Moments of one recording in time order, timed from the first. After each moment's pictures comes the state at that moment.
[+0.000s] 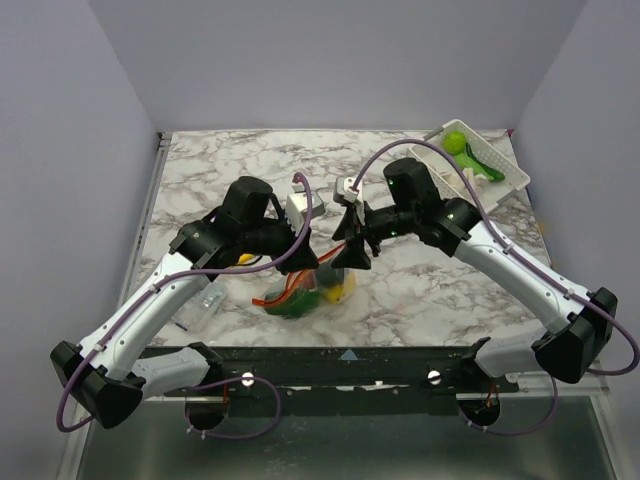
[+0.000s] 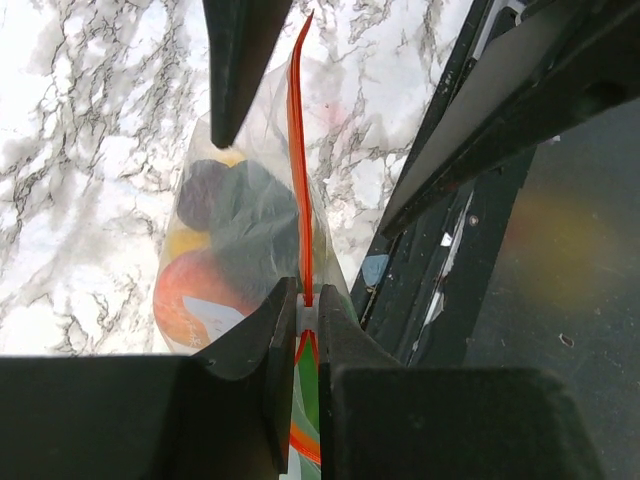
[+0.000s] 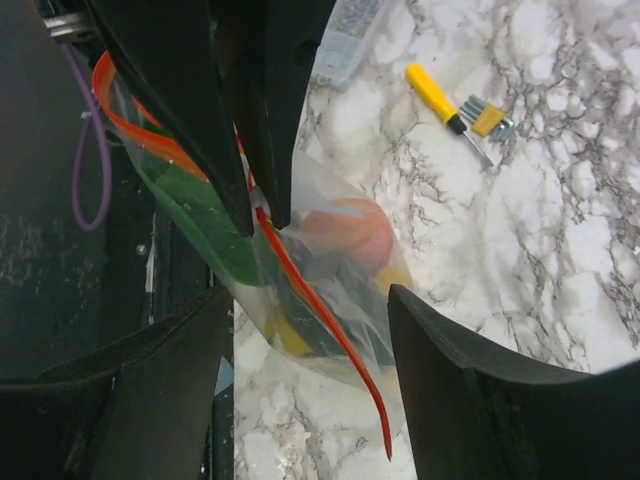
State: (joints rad) left arm -0.64 1.11 1.20 -0.75 0.60 0.06; right arm 0.72 1.35 1.32 -0.56 -0.73 -0.34
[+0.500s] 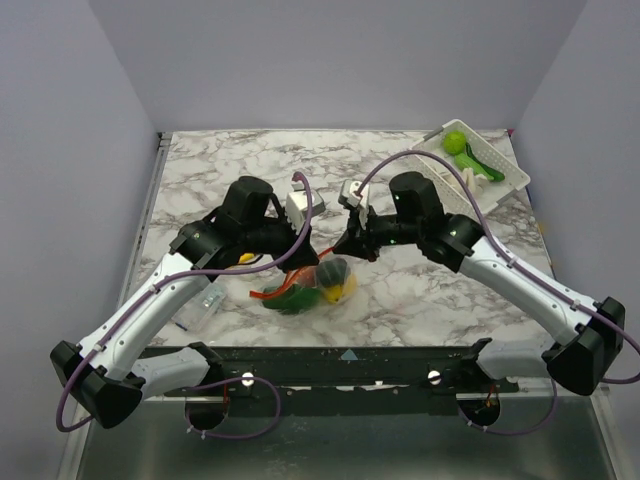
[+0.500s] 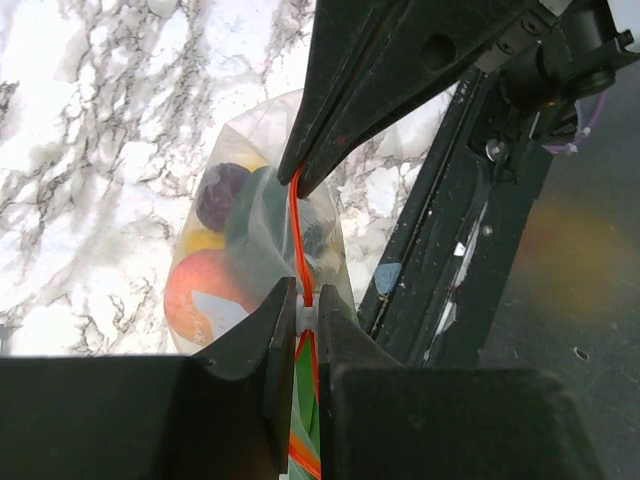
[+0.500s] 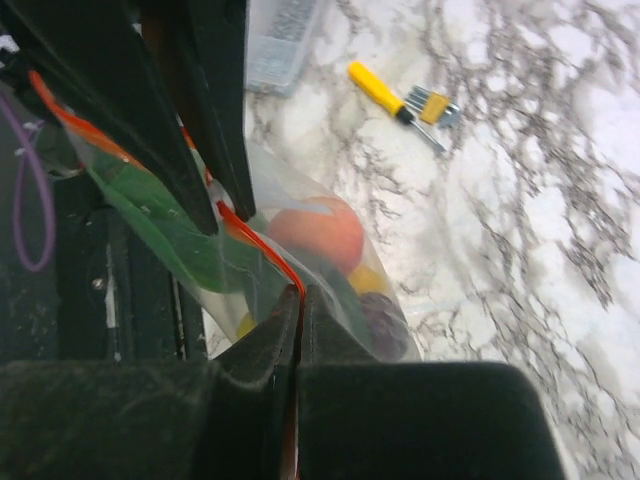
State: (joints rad) left arm -0.64 1.11 1.20 -0.74 0.58 0.05; right arm 0.73 1.30 1.20 -0.44 -0.62 -0.26
